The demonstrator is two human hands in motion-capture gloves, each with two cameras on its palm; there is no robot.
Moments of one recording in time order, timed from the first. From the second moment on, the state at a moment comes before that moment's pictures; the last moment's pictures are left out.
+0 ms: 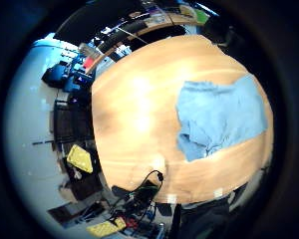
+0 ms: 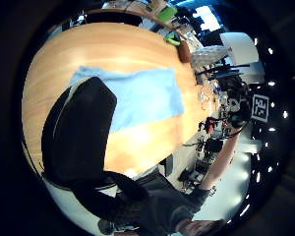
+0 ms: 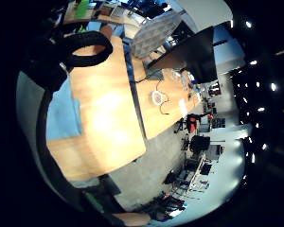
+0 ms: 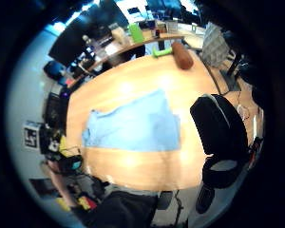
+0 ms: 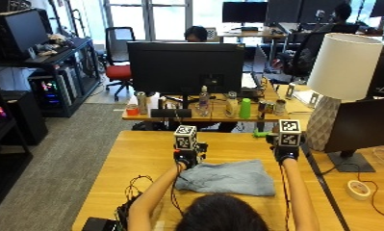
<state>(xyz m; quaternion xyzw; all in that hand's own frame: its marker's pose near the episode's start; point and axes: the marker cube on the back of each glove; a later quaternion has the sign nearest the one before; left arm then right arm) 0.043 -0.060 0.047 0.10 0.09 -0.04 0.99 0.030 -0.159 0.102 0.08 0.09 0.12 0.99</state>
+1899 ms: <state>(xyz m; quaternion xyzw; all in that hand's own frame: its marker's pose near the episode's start) 0.099 -0.081 0.215 -0.21 0.15 -0.07 0.96 -0.014 -0.141 0.223 -0.11 -0.18 0.23 0.95</state>
